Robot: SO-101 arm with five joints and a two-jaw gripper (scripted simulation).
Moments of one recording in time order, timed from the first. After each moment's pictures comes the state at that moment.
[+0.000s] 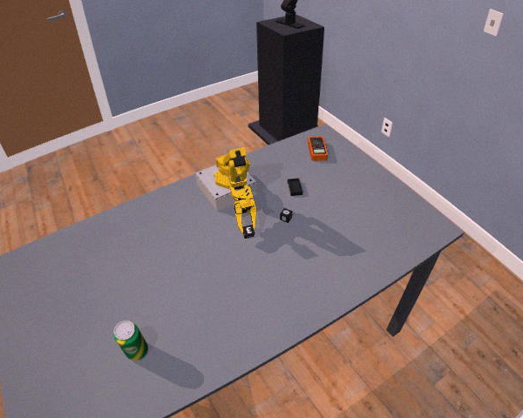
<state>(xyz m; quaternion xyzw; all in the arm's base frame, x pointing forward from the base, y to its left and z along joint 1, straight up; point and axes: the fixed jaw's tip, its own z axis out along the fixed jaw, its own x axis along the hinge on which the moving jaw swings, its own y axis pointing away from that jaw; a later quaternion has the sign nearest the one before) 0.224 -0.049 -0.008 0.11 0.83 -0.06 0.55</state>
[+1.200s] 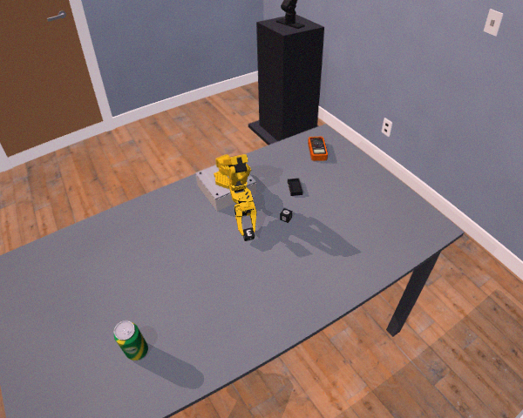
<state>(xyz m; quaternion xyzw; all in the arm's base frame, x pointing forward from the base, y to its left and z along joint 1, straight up) 0.224 -0.049 -0.021 0.11 0.83 -0.06 0.55</state>
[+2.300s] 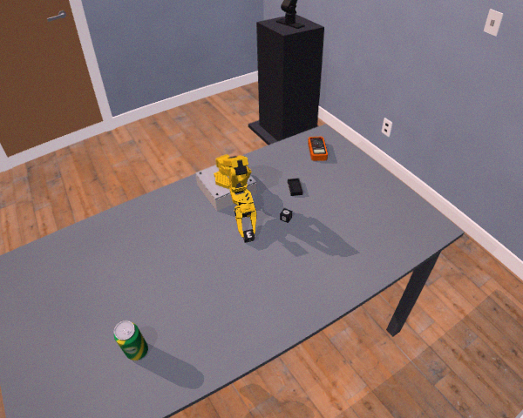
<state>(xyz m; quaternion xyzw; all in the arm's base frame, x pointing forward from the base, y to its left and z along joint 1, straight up) 0.224 -0.049 -0.029 0.11 0.83 -0.06 0.54</state>
